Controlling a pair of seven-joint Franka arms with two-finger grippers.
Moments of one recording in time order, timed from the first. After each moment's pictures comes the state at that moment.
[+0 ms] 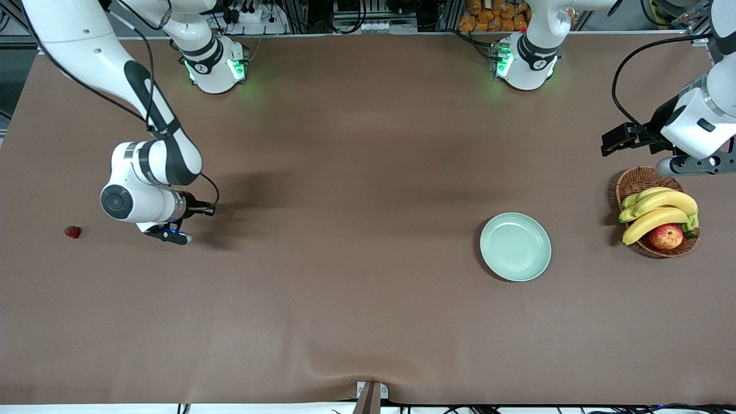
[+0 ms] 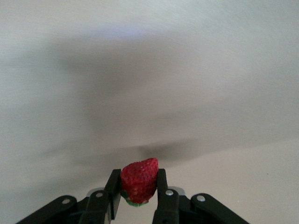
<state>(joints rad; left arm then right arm) -0.15 -0.01 0.08 -1.67 0.00 1.55 -0.11 0.05 0.40 0.04 -2.09 0.08 2.21 0.26</state>
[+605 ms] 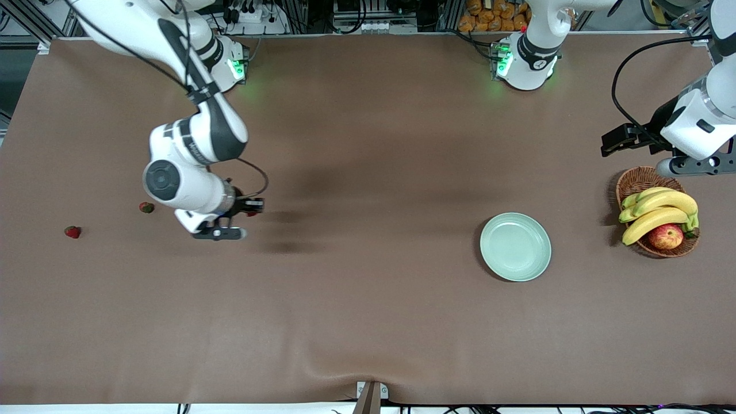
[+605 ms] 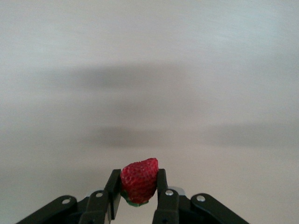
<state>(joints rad) -0.14 -0.01 0.08 -1.68 0.00 1.55 -0.11 0.29 0.37 0.09 -1.90 0.22 2.16 0.25</state>
